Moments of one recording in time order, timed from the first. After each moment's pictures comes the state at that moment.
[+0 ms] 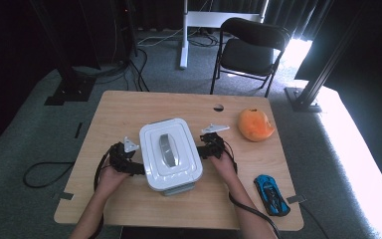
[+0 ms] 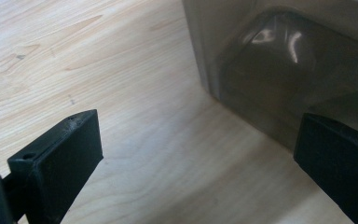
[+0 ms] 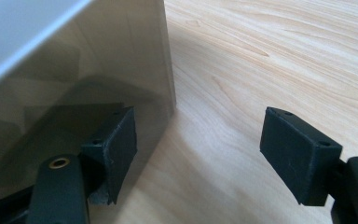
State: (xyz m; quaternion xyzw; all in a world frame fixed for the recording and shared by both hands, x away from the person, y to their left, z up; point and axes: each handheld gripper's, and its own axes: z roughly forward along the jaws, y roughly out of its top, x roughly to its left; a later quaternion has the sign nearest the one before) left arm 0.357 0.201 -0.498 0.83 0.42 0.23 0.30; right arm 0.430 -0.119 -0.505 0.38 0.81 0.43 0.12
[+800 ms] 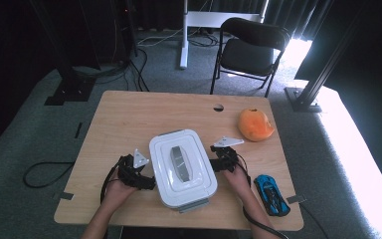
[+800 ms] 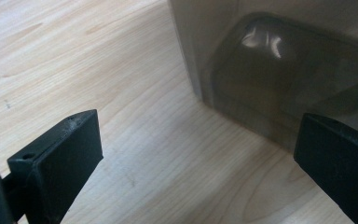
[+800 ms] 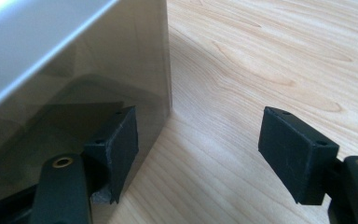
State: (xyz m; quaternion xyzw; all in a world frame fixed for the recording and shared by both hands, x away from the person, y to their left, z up) left arm 0.320 0.173 -0.501 0.84 0.39 0.21 0.32; right arm 0.386 -0.156 -0.510 0.37 0.81 0.44 0.13
